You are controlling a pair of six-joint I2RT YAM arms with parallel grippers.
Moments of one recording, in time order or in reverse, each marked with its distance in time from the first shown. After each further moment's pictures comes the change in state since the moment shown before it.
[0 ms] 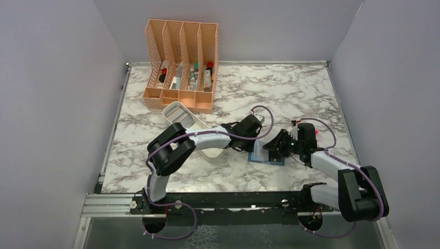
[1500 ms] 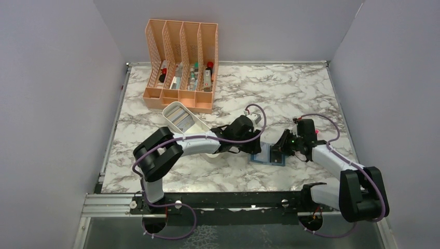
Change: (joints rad) left arm 0.002 -0.158 -0.184 0.241 0.121 -0.078; right arm 0.001 -0.010 0.125 -0.293 0.190 -0.137
